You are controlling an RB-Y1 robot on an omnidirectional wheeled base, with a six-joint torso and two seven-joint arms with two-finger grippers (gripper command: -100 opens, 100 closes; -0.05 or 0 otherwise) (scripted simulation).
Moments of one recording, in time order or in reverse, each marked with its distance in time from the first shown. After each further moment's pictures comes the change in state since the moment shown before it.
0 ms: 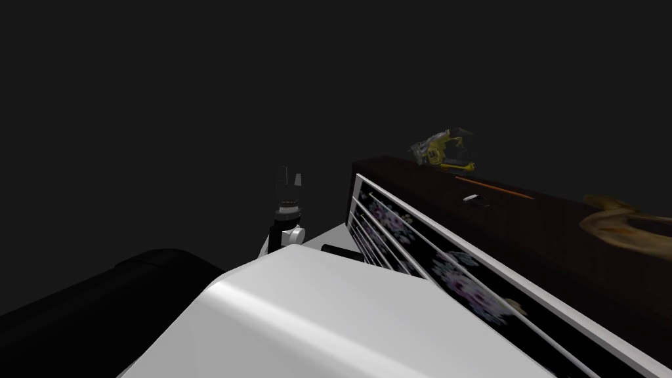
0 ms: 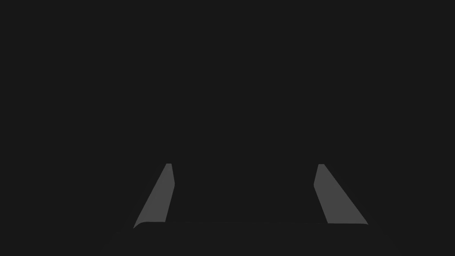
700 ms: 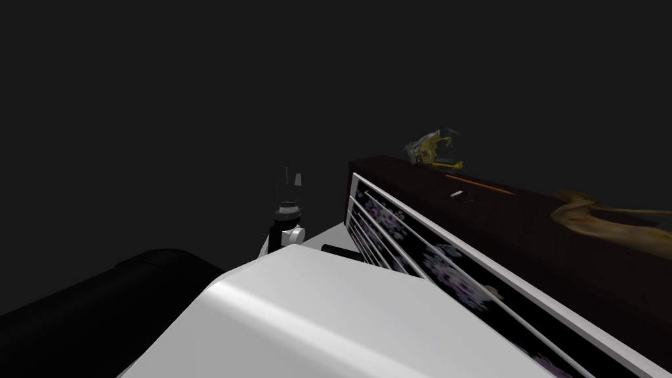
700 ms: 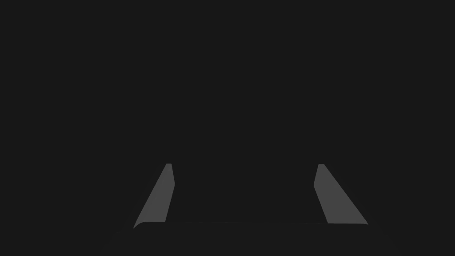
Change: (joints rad) left arm 0.000 0.000 0.000 0.000 0.000 0.000 0.000; right arm 0.132 -0.026 -0.183 -0.006 -0.128 0.035 -0.019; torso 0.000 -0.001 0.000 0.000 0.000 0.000
